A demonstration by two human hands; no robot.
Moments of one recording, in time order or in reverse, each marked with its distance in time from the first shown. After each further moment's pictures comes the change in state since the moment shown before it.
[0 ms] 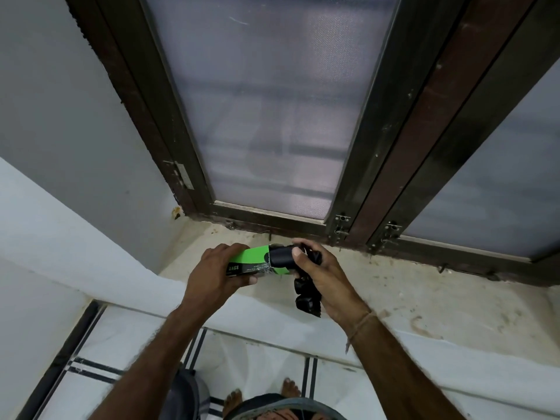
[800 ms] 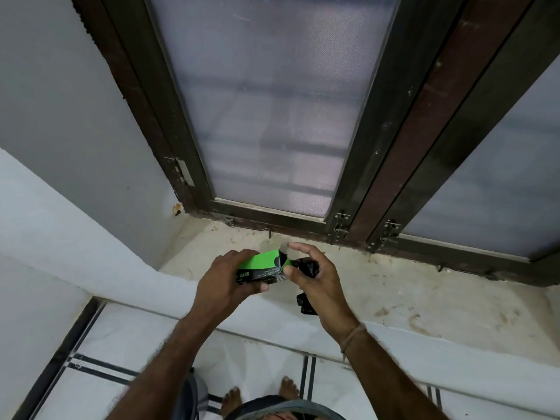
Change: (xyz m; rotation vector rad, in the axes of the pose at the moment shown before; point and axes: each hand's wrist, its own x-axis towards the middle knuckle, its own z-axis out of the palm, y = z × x) left_hand -0.015 0.012 0.014 -0.099 -0.040 -0.043; right_hand -0.015 0.017 0.003 -0.161 0.029 -0.175
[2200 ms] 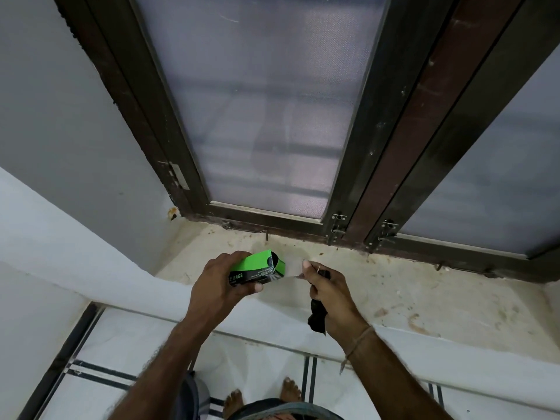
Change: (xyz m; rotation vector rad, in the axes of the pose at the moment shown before) left_hand -0.001 0.003 -0.003 -0.051 0.051 -0.050; right_hand 0.003 0.019 -0.015 0.265 0.145 0.304
